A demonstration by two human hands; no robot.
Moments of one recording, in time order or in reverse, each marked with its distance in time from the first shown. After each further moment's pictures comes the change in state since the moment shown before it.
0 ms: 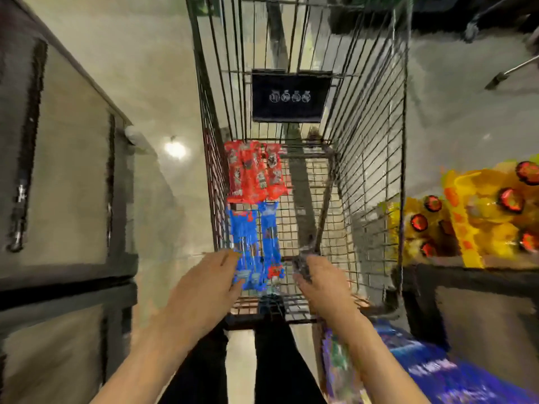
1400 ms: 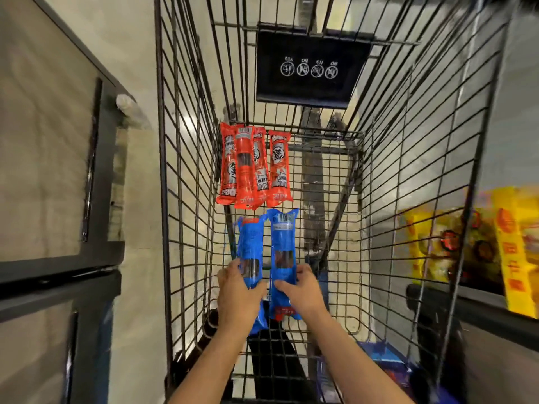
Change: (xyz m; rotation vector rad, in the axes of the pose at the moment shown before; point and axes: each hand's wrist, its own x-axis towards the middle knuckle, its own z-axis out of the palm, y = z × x) left_hand 0.153 0.007 0.165 -0.779 0.237 -0.687; right_hand 0.144 0.056 0.096 0.865 -0.165 0.363
